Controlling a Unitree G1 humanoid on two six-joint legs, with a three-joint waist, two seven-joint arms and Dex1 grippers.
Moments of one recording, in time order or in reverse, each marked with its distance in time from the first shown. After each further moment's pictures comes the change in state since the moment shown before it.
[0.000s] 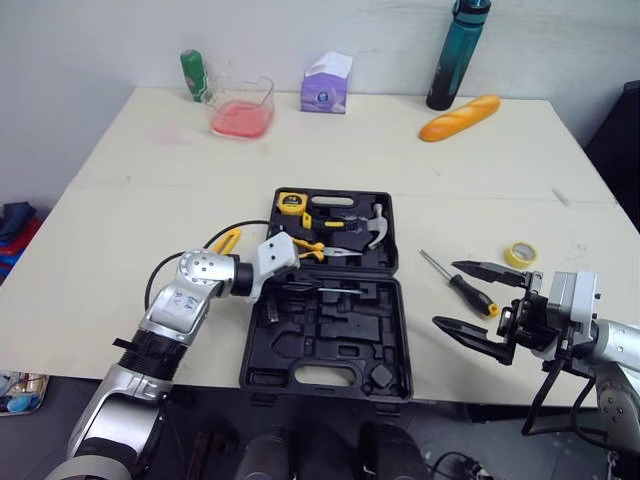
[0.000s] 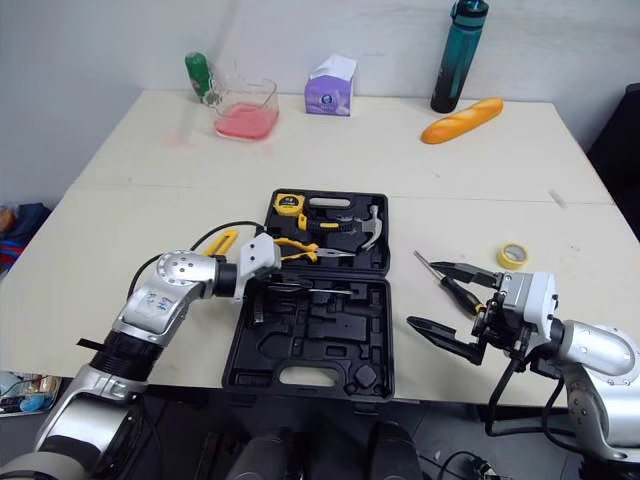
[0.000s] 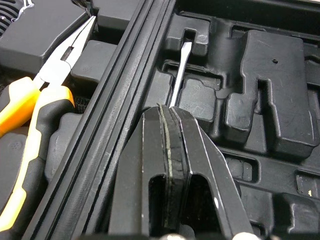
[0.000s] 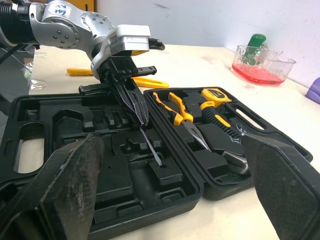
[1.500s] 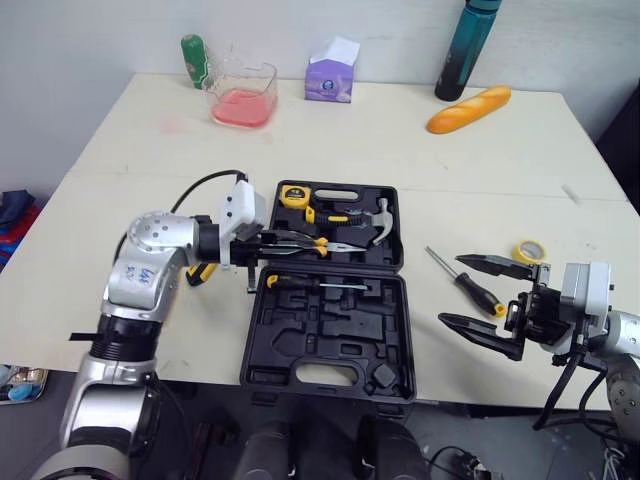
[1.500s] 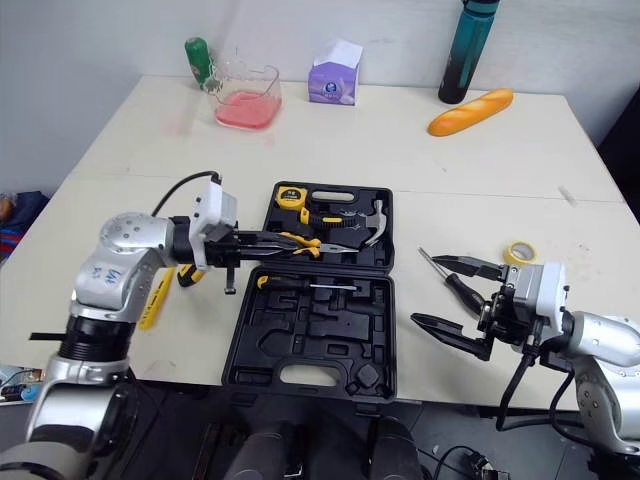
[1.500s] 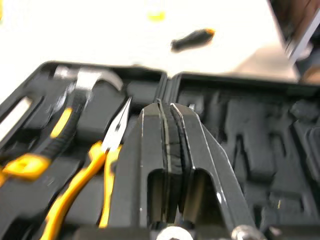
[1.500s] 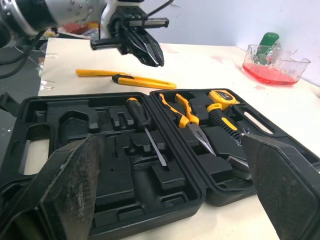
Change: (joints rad) left arm -0.053 -0.004 0.238 -0.108 -0.172 -0.027 -0.131; right arm -0.029 -0.034 -0.025 -0.004 0.038 0.024 0.023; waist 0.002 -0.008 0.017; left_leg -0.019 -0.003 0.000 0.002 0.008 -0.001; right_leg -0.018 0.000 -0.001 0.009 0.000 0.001
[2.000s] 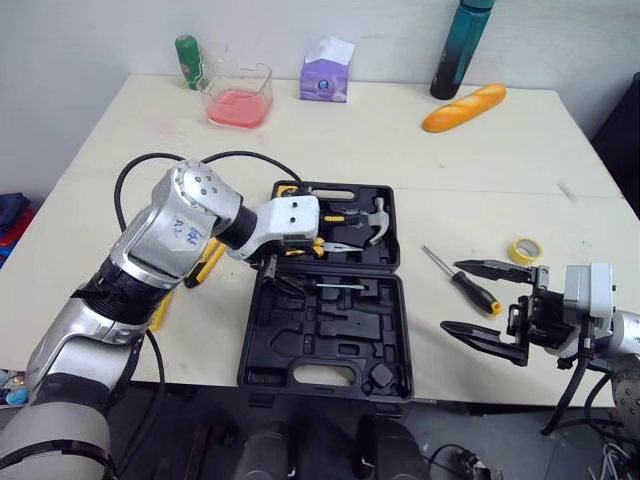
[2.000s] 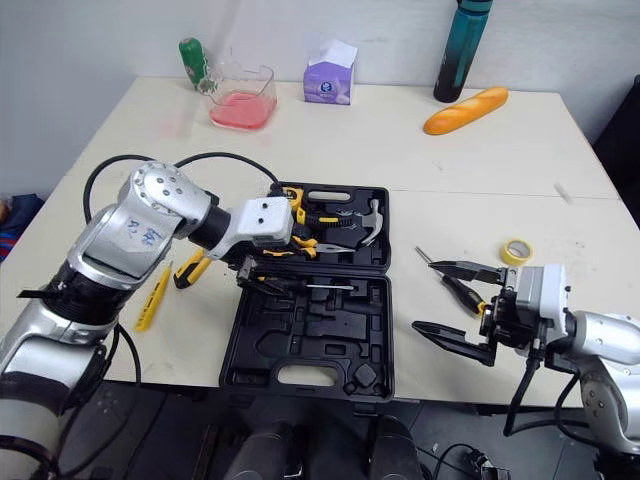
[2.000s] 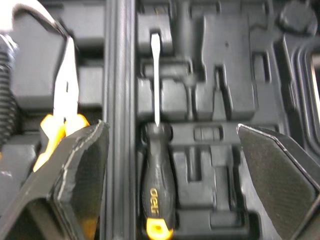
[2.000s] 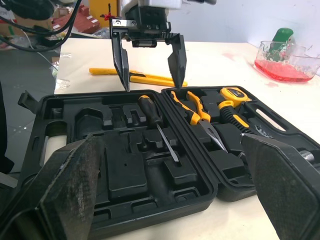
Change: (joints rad) left arm -0.285 0.169 -0.322 -0.122 0.234 0.371 -0.153; right arm 0.000 -0.035 0.000 -0.005 0.035 0.042 0.045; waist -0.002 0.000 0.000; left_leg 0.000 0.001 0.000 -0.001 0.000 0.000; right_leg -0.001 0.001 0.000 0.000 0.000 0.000
